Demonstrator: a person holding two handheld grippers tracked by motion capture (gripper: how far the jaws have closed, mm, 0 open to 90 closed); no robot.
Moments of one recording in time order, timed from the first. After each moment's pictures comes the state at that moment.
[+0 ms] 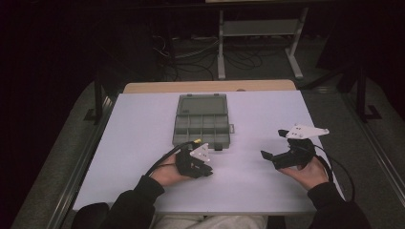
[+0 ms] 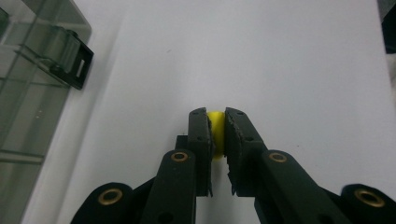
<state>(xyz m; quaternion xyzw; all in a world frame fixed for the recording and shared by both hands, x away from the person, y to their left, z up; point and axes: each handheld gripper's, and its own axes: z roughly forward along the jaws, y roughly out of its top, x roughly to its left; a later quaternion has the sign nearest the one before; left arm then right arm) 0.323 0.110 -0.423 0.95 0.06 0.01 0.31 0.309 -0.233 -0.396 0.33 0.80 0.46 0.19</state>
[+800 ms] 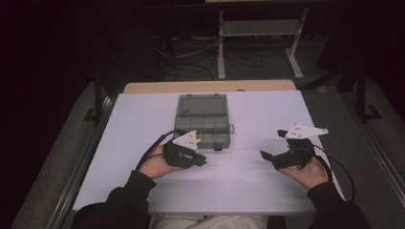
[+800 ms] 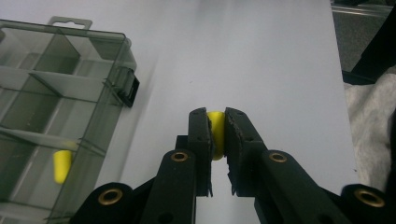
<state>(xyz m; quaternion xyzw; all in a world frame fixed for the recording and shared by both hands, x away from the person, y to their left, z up) 0.328 0.138 -0.379 0.93 0.06 0.03 0.36 0.309 -0.232 -0.396 0.33 0.81 0.46 0.19</state>
